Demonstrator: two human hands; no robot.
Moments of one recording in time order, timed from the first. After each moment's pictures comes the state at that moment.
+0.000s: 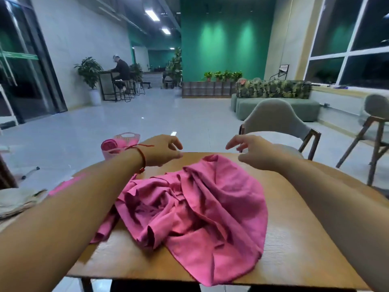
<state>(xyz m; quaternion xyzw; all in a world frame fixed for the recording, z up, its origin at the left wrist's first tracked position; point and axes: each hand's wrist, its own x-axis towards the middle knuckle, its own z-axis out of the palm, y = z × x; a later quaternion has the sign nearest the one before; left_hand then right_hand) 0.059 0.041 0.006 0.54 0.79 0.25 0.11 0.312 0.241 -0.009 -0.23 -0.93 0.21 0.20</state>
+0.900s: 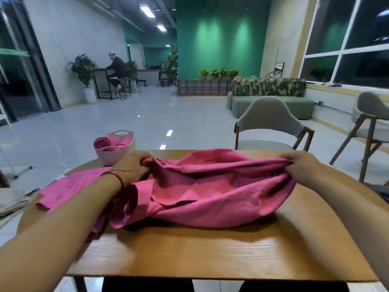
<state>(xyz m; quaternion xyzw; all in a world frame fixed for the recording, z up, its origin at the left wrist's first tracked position) -0.006 0.018 -0.080 0.53 0.80 0.27 -0.01 0.425 0.317 -0.073 -0.40 -0.85 0.19 0.28</state>
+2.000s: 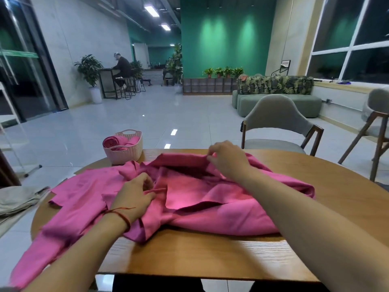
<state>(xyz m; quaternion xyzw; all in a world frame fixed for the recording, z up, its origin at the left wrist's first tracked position) 0.048 -0.040 -0.130 0.42 0.85 0.33 -0.01 0.228 0.218 -0.070 -0.26 -0.93 0.03 0.26</state>
